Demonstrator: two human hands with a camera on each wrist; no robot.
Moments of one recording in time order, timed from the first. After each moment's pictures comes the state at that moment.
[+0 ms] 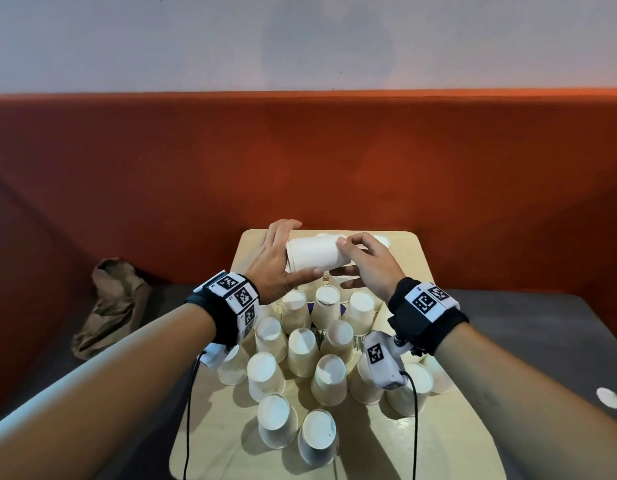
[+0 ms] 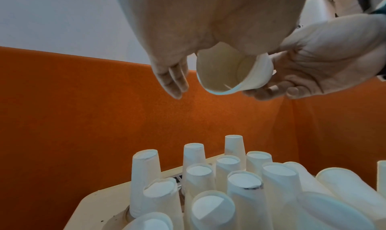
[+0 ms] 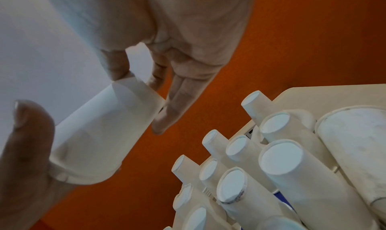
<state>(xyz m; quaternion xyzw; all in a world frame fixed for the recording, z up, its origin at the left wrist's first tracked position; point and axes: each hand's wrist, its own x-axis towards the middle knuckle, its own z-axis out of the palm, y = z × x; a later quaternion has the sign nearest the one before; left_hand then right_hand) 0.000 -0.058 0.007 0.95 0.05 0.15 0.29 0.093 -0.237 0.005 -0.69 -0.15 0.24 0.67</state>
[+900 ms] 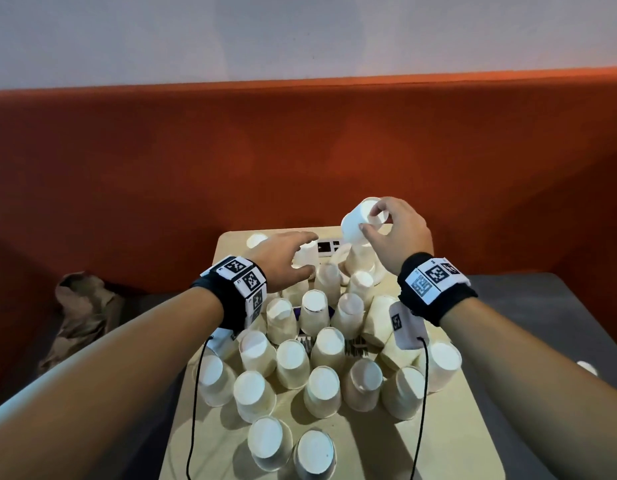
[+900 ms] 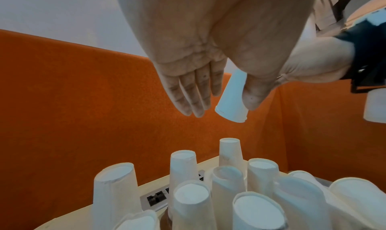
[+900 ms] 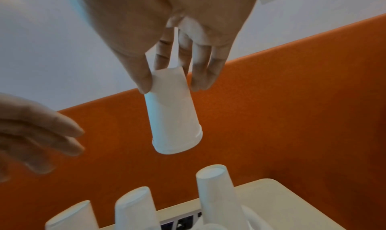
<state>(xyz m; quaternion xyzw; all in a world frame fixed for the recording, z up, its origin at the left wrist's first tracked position) 0.064 -0.055 0.008 0.98 -0.01 -0.02 0.18 0.162 -0.270 0.012 -0.90 -0.20 -0.11 0.37</state>
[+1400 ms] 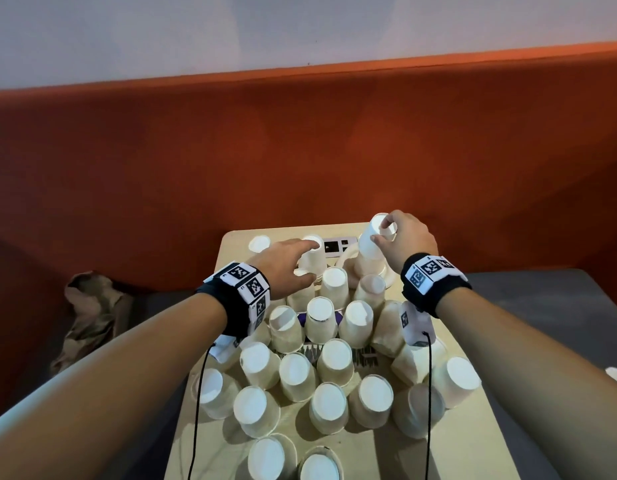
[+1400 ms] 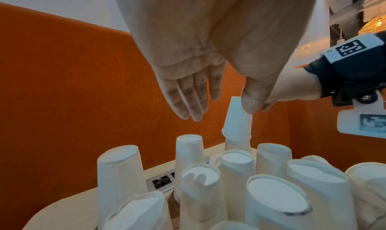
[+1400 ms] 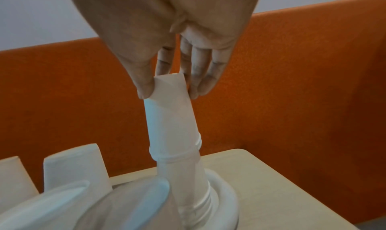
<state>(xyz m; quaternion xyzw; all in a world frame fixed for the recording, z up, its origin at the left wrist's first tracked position) 0.088 -0.045 -0.016 0.98 0.03 -0.07 0.18 0.220 -0.259 -0.040 -0.95 -0.14 -0.02 0.28</state>
